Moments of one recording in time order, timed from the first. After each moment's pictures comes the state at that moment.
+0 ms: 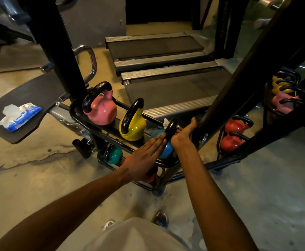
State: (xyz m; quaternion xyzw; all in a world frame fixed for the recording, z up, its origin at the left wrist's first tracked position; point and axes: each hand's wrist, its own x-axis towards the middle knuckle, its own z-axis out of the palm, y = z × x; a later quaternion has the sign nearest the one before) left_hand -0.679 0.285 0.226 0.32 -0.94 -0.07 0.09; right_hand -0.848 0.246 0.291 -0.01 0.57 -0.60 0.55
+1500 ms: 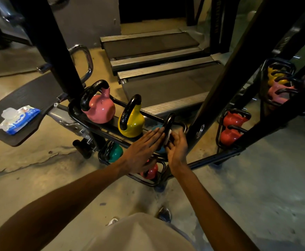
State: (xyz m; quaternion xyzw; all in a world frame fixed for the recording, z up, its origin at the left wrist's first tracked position) left_hand -0.673 0.270 0.214 0.24 -0.95 -0.09 0.16; right_hand -0.832 0.319 0.255 -0.16 0.55 -0.60 0.56
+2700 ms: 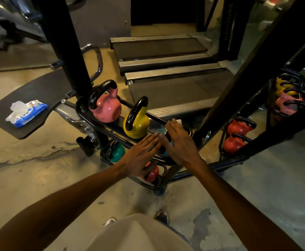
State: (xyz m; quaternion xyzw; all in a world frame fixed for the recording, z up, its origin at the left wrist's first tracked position) left_hand -0.655 0.273 0.198 0.27 -0.95 -0.06 0.15; right_hand -0.868 0.295 0.272 -0.73 0.65 -0.16 0.15
